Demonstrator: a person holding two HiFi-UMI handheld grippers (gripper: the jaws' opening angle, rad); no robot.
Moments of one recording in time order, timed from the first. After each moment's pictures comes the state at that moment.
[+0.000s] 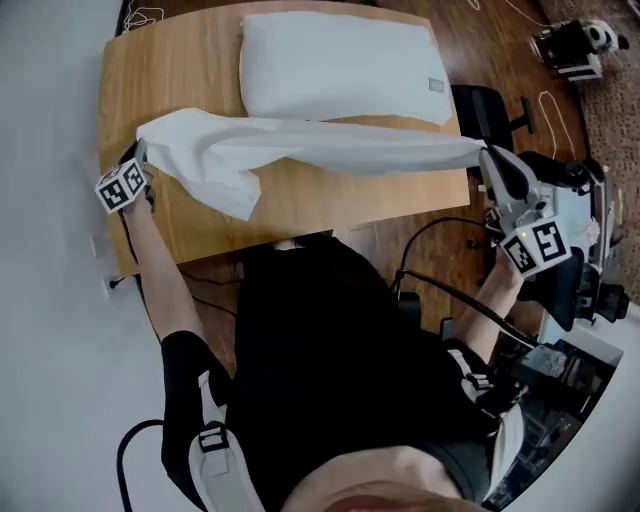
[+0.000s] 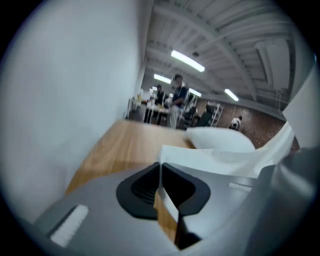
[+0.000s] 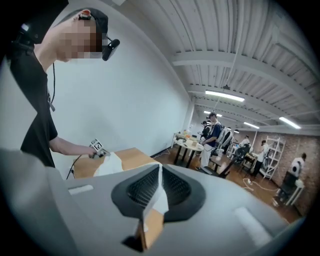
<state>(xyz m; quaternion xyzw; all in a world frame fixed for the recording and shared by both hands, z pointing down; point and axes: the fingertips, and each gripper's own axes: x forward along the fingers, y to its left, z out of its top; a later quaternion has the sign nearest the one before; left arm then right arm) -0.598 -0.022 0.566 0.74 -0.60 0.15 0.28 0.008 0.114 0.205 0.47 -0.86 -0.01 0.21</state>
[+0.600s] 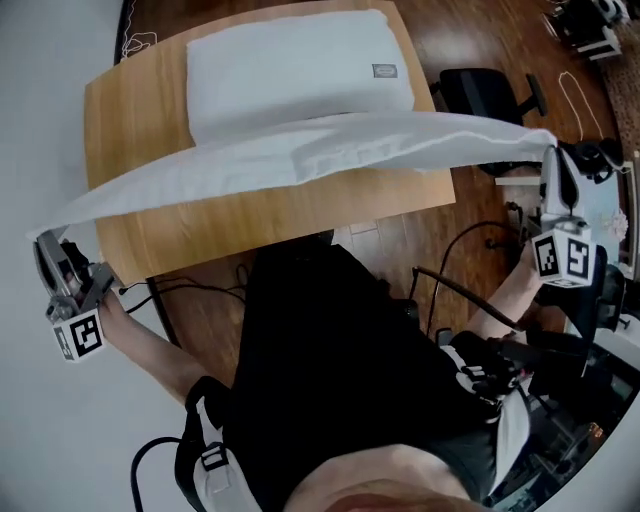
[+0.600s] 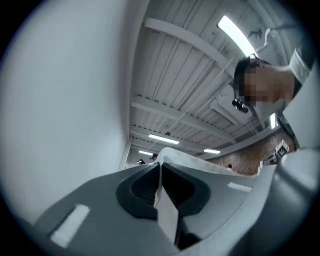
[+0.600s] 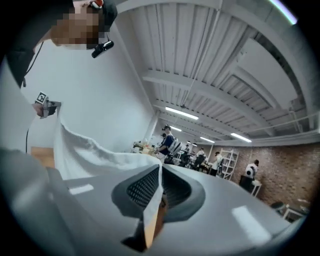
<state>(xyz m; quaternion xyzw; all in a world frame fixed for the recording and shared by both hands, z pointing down) -0.429 0.129 0.153 0.77 -0.62 -0.15 -0.06 0.315 0.128 0.157 0.65 -0.74 -0.10 0.13</state>
